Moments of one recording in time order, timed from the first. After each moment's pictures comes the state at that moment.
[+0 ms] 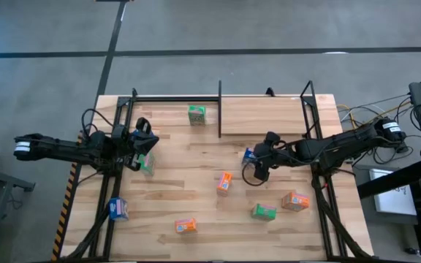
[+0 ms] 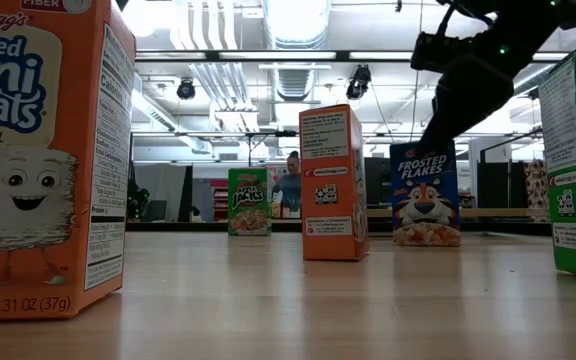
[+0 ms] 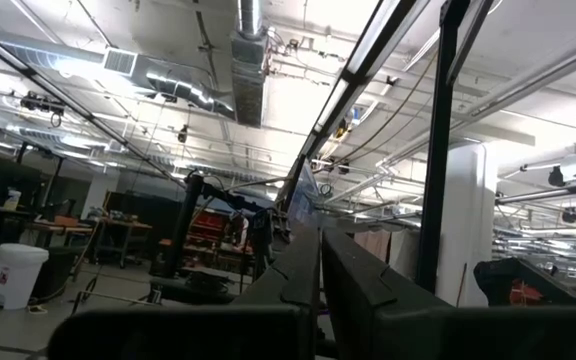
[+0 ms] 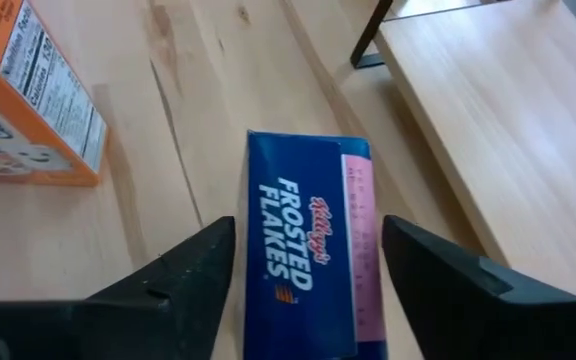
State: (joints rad) left arm 0.02 0.66 0.17 1.05 0.01 -0.22; right arm 0.14 1.22 0.72 -0.43 0.40 0.29
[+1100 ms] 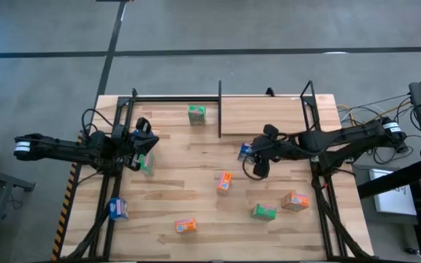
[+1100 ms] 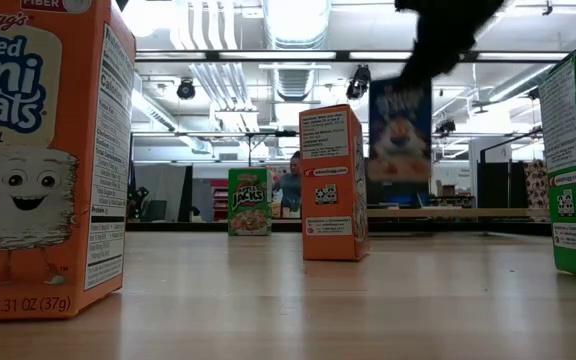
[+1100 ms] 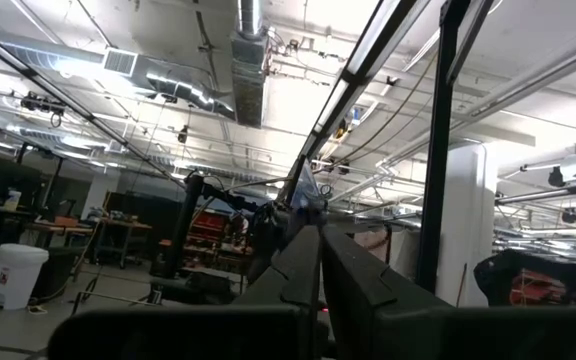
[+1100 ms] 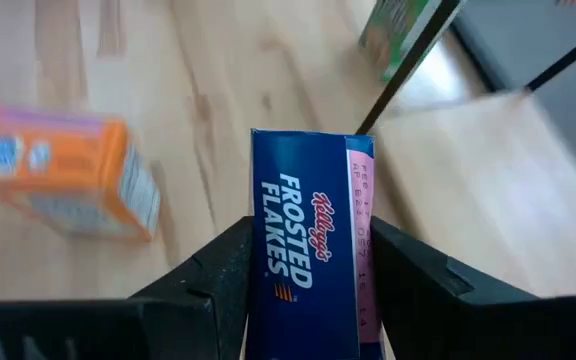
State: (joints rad) left arm 0.02 0.66 0.17 1.05 0.01 -0.22; right arm 0.11 1.21 1.01 -0.63 0.36 0.20
